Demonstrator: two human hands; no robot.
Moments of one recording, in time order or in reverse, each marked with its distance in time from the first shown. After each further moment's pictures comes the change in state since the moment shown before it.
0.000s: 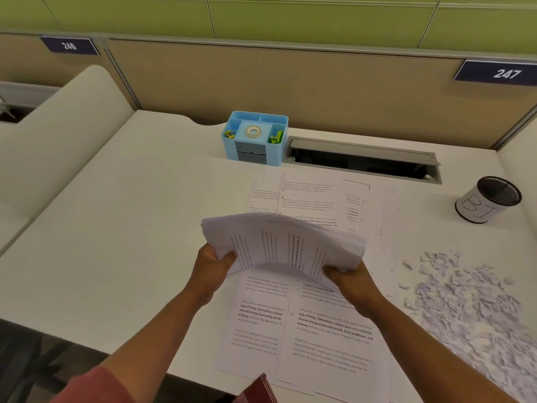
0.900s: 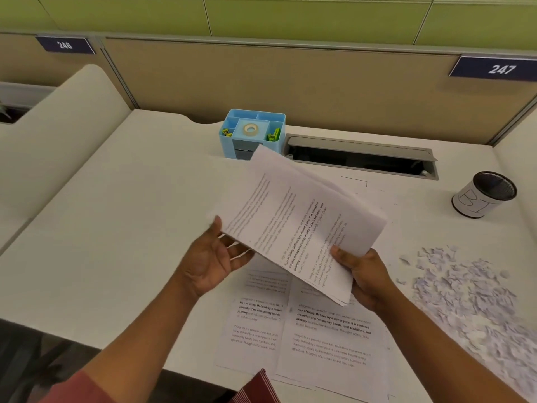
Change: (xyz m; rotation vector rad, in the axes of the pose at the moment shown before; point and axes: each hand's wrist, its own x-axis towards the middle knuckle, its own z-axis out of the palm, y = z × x) left_hand -0.013 0.054 -0.004 -0.804 -0.321 -0.330; right_hand -0.009 -0.025 -0.005 0.479 0.092 0.128
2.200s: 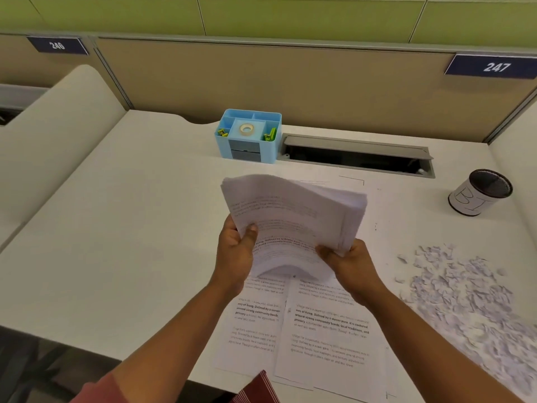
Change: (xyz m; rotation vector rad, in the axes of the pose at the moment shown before) left_hand 0.008 -0.043 0.052 0.606 0.172 0.472; right_hand -0.006 -0.007 0.019 -0.482 -0.055 -0.262
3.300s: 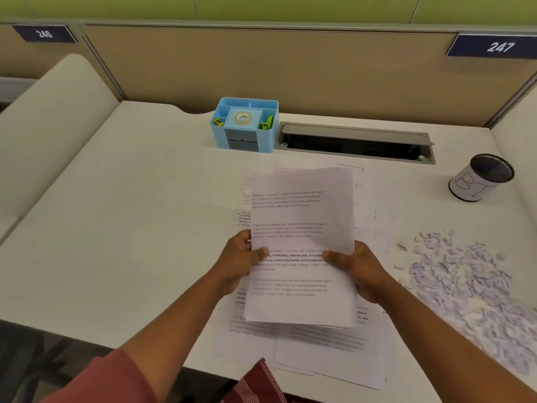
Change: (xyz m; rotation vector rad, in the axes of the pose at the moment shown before) left_hand 0.009 -0.045 -0.021 0.093 -0.217 -0.417; right_hand 0.002 0.043 -0.028 0.263 -0.148 0.290
